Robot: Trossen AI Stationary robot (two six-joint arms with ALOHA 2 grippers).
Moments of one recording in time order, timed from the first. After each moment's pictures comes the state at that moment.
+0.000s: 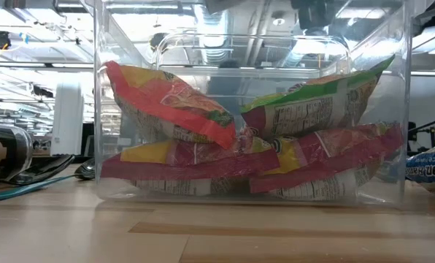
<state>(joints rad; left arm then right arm) -0.30 1.72 1.63 -0.61 -0.51 0.69 0.16 1.33 1.12 -0.28 -0.17 1.07</state>
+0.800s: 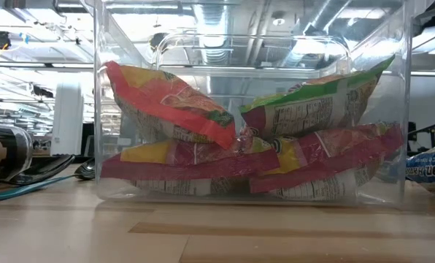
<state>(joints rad) -0.18 1.38 1.24 0.07 -0.36 -0.14 0.32 1.16 1.12 -0.28 0.18 0.87</state>
